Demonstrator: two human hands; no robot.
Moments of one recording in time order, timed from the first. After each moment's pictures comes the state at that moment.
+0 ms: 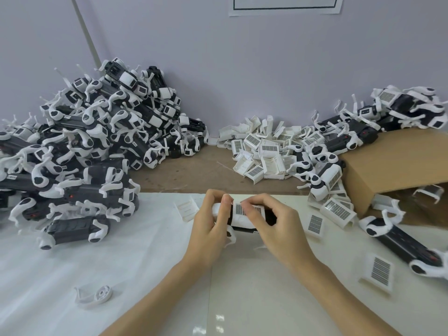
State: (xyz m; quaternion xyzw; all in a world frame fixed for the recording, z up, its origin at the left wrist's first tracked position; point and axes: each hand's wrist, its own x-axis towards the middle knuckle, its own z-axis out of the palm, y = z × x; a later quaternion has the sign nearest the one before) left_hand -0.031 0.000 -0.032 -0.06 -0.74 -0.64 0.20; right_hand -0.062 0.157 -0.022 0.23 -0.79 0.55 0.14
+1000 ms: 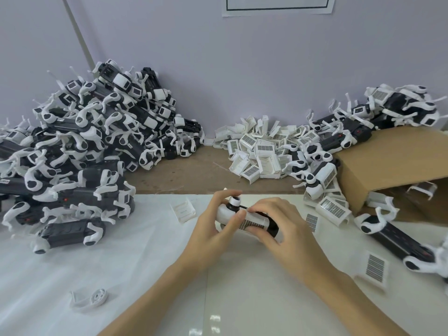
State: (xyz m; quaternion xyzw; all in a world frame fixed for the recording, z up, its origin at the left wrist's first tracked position) left_hand -0.034 -0.005 -0.037 -0.14 -0.77 -0.61 0.14; right_hand -0.055 0.191 -0.031 0.33 -0.84 0.35 0.26
